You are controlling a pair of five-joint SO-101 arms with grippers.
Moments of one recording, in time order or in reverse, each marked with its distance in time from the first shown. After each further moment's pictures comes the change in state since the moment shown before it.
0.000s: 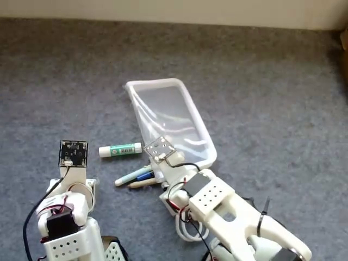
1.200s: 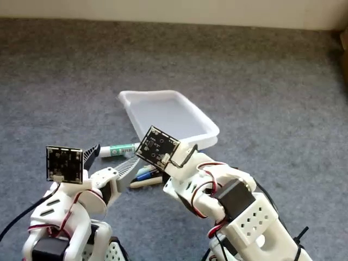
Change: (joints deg) left arm 28.3 -0.5 -28.7 1.1 22.8; right arm 1.8 -22.1 -20.6 19.9 25.0
